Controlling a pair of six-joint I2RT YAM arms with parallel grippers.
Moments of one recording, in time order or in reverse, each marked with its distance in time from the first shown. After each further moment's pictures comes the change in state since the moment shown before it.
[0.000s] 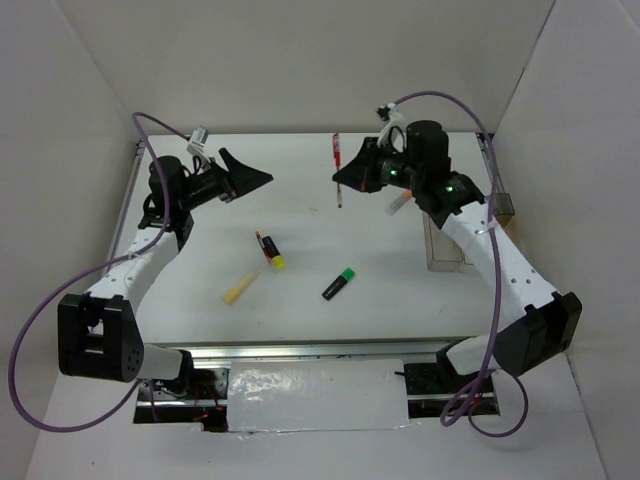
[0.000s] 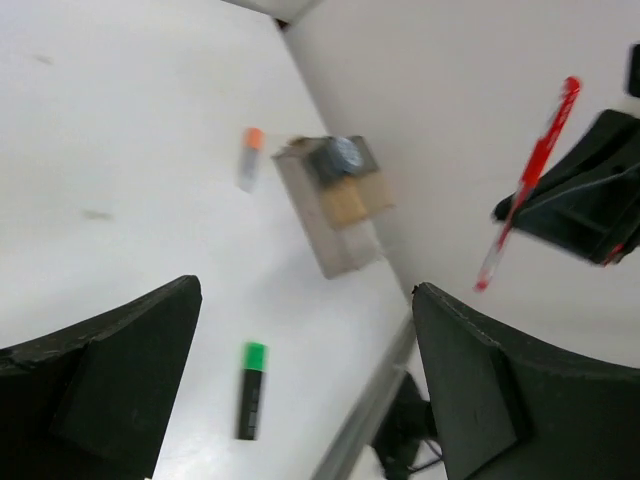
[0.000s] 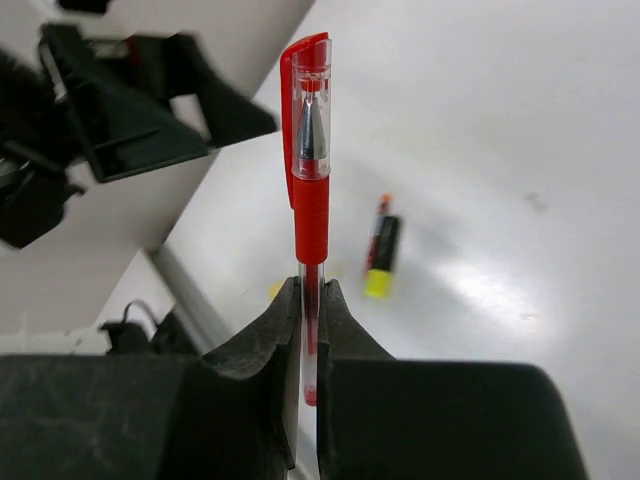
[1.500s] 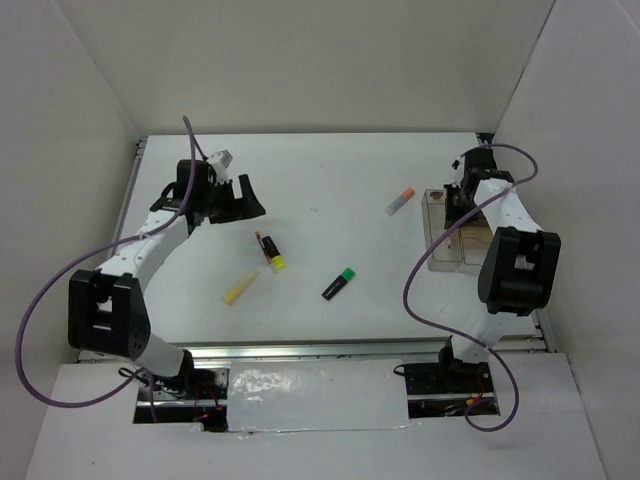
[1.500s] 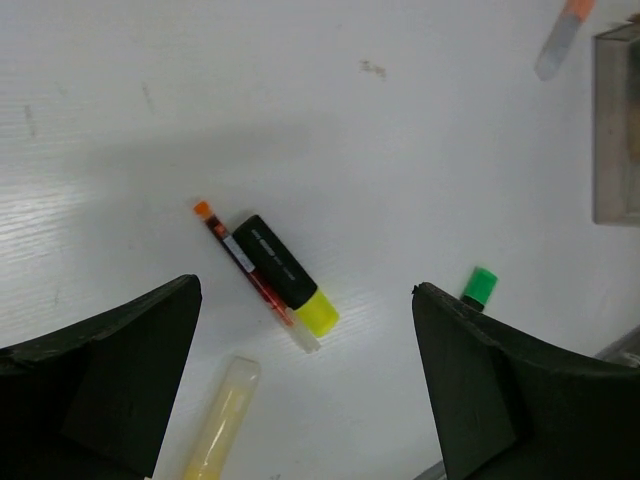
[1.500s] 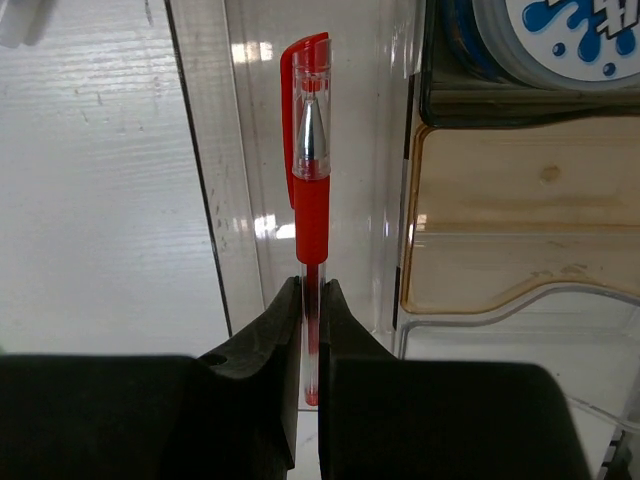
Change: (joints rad) left arm -0.024 0.122 0.143 -0.682 -0.392 0.525; right arm -0.599 0.346 -0.073 -0.411 0.459 -0.484
